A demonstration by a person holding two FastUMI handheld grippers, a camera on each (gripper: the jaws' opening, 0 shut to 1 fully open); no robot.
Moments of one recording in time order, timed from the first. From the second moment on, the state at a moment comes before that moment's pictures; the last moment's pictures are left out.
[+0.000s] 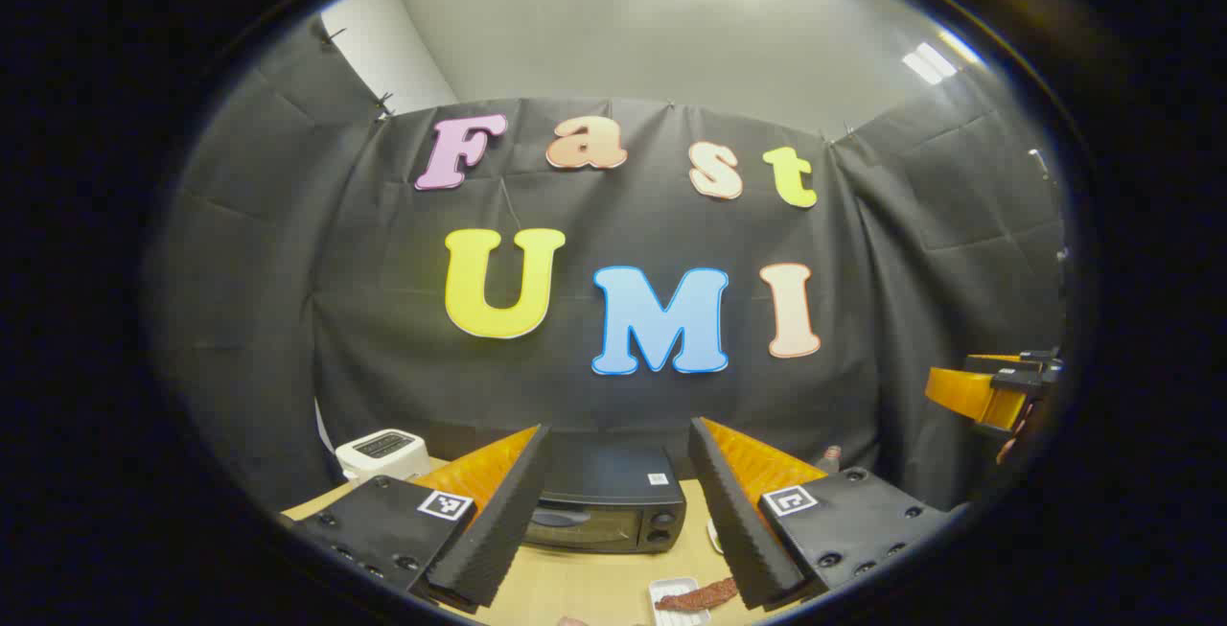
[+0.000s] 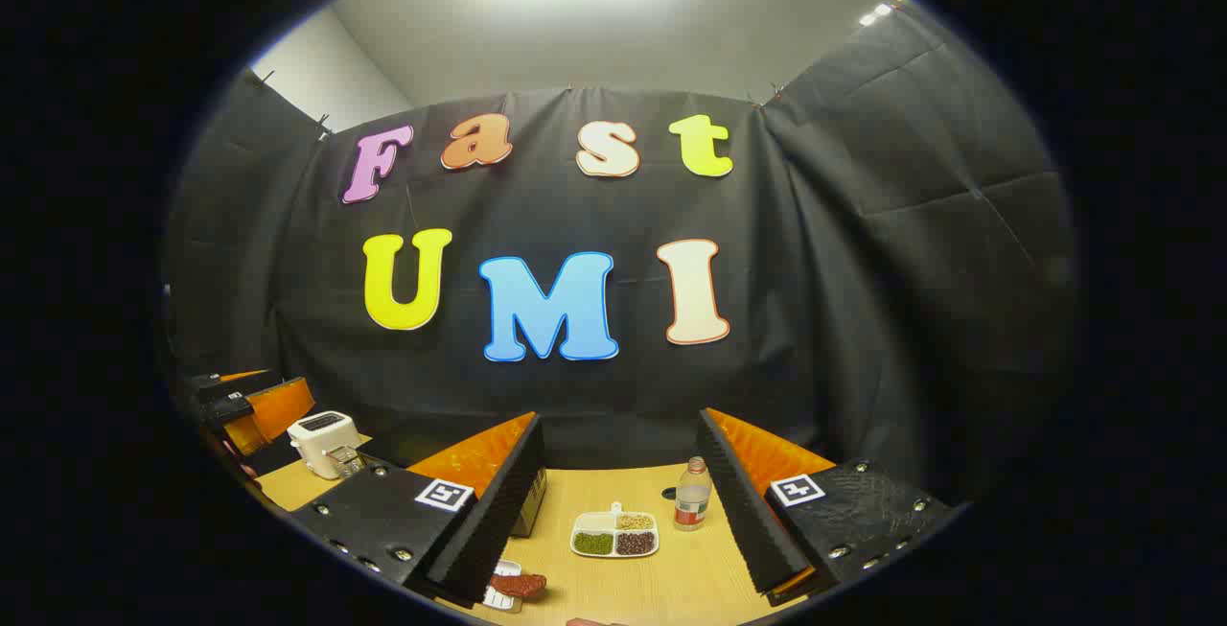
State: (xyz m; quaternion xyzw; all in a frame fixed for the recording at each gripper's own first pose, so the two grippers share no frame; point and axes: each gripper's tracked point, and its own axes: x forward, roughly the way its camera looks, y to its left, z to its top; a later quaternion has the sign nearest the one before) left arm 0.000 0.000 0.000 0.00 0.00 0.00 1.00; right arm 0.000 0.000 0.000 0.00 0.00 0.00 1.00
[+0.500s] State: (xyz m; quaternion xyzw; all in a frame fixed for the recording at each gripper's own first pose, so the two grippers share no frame) left arm 0.050 0.032 -0.067 0.00 0.07 -0.01 1.00; right arm 0.016 -0.006 -0.019 0.01 0.02 -0.04 1.00
